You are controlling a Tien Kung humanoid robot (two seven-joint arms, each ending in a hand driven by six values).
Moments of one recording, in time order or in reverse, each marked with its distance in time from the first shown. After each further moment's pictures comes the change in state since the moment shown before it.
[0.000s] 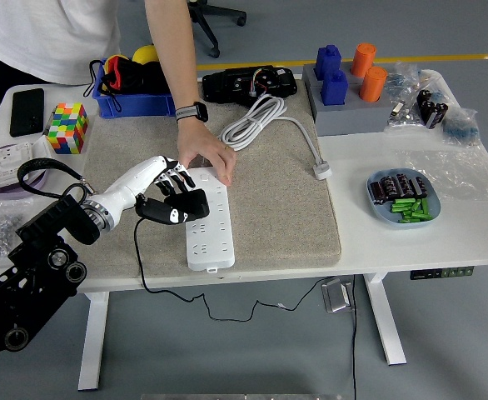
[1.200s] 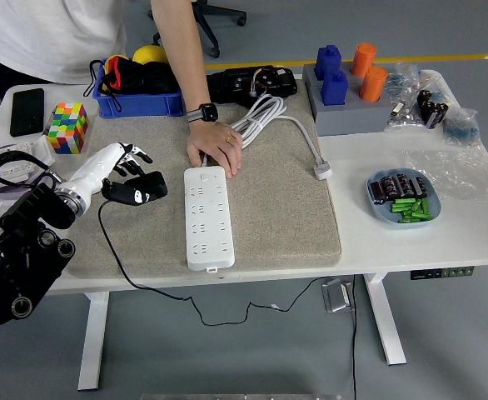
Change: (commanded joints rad) left arm -0.075 -0.029 -0.062 0.264 0.077 0.054 -0.031; right arm 0.005 0.002 0.002 0.001 0.001 0.000 0.001
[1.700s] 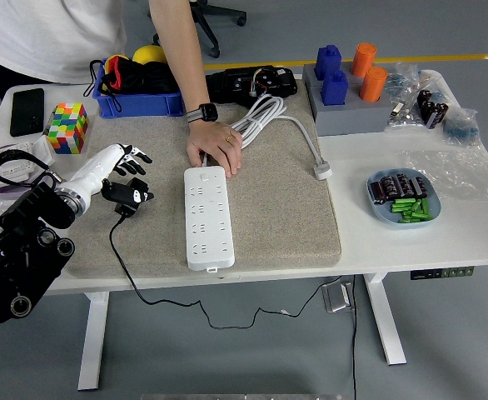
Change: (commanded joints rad) left arm -0.001 0.004 -0.004 -0.026 -0.009 -0.018 0.024; right arm -0.001 -0.001 -0.003 0.000 0.000 0.000 0.000
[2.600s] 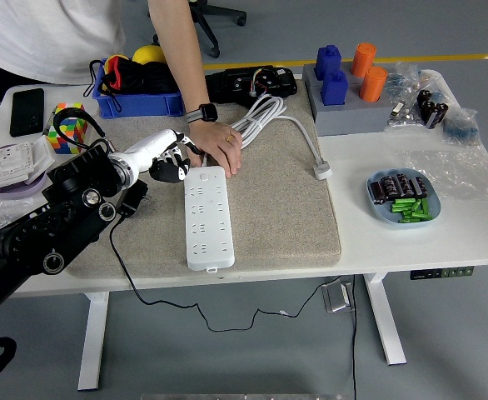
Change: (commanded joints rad) left arm -0.288 -0.034 0.320 0.127 -0.199 -0.095 0.158; right arm 0.002 -0.007 -0.023 -0.002 0.006 0.001 0.000
